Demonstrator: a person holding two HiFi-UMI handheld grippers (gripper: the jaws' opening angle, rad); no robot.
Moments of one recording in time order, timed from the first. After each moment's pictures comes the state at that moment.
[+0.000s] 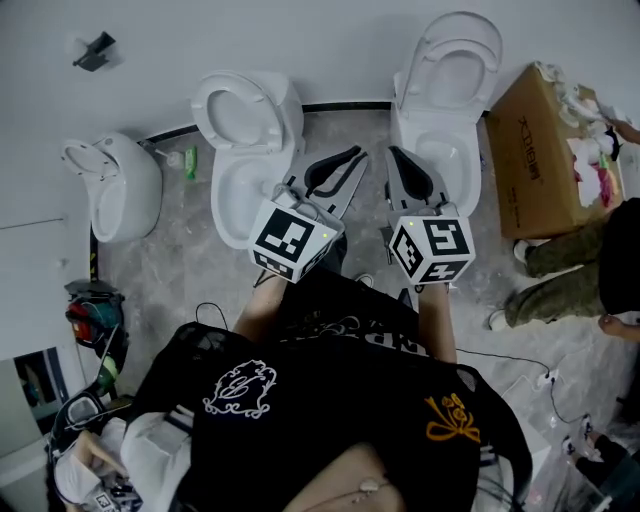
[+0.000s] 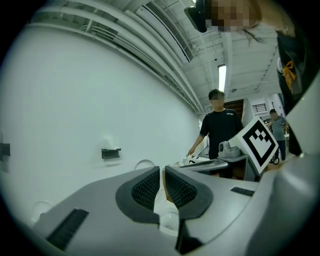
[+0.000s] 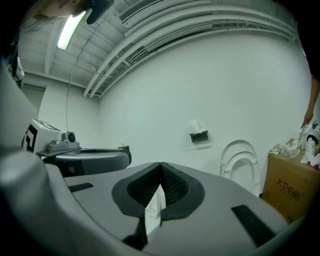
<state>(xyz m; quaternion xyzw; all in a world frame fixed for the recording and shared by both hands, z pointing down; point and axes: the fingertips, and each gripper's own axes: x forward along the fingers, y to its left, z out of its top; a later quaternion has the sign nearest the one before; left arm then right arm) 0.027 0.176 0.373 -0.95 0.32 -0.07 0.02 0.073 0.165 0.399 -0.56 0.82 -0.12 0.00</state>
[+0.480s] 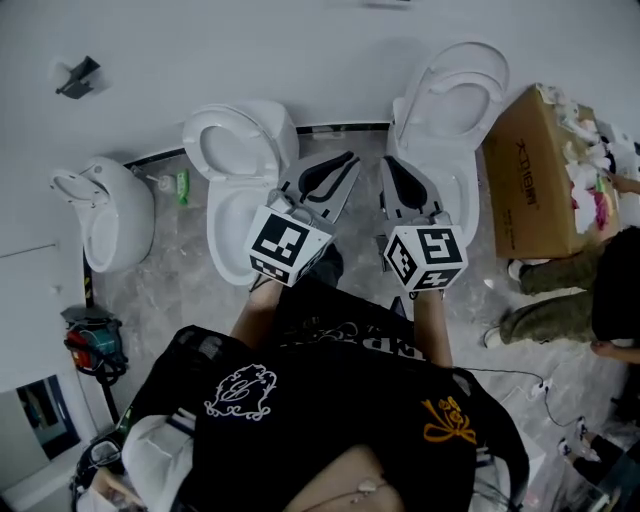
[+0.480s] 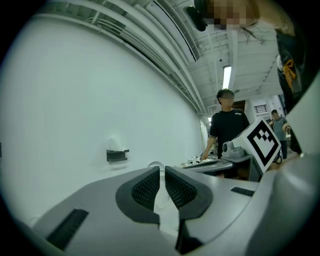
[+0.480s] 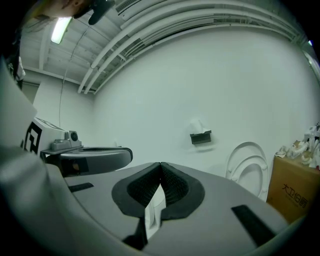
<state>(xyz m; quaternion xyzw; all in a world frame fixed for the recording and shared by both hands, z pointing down) -0.002 0.033 0.372 -0.95 0.31 -0.06 0.01 0.047 0.031 0.400 -0.57 0.82 -0.12 -0.01</state>
